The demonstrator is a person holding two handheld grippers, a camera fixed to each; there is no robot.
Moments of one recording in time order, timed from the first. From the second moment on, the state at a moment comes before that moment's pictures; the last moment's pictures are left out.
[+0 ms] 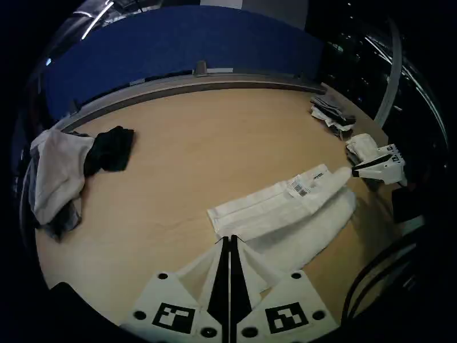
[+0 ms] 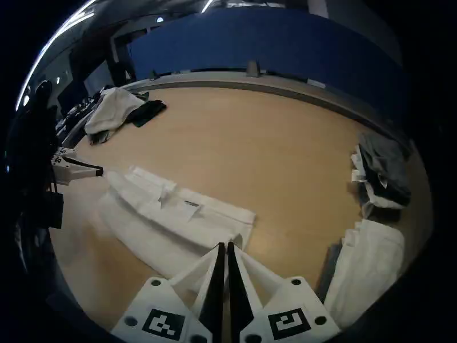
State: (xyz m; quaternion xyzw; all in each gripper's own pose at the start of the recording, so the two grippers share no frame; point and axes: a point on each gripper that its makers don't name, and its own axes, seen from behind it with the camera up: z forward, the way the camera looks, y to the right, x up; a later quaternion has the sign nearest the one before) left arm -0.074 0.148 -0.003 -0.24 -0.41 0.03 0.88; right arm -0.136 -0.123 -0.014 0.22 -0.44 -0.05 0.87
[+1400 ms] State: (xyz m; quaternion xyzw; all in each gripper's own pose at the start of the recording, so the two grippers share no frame) left arm -0.101 0.130 0.016 -0.20 -0.42 0.03 0.88; right arm -0.169 -0.109 -0.008 0.20 -0.45 -0.12 0.86
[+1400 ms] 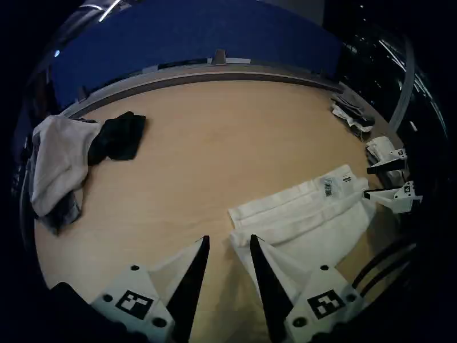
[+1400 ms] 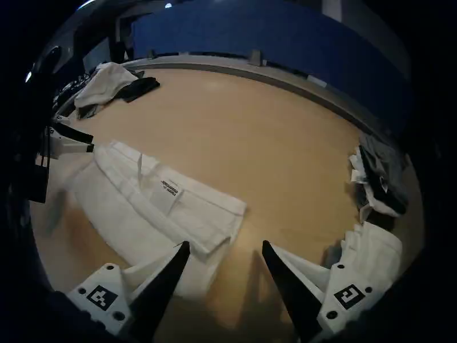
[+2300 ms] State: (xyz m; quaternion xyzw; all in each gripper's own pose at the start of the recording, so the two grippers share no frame) left arm -0.095 0.117 0.021 -0.18 -0.41 0.05 0.89; right arm -0.162 -0.110 0.026 0.18 -0.43 -0.14 0.87
